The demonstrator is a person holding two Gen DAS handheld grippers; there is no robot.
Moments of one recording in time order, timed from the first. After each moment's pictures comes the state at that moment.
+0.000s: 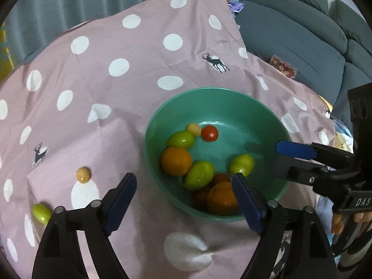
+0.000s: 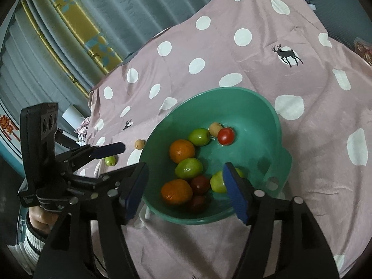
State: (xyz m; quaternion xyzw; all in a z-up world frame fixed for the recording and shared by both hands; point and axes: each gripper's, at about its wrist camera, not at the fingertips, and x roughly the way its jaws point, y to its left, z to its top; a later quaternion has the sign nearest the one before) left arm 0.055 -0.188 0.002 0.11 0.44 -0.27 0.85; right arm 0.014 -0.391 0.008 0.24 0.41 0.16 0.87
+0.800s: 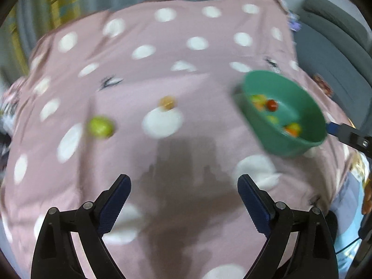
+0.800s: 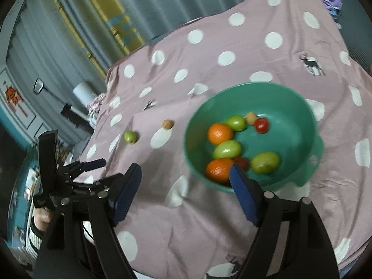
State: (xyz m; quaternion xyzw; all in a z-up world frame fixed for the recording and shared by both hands) left arm -0.008 -0.039 -0.021 0.02 0.46 -0.12 0.88; right arm -0.015 -0.330 0.037 0.17 0.42 0.21 0.87
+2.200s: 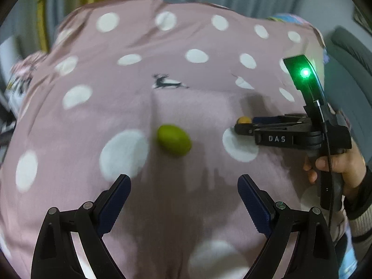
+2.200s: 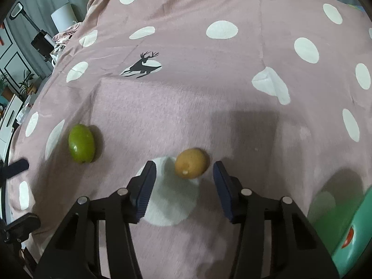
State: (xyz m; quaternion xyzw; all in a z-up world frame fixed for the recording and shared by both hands) left arm 0.064 0.062 -0.045 -0.03 0.45 -0.12 0.89; right arm 0.187 -0.134 -0.056 -0.04 0.53 0.22 0.82
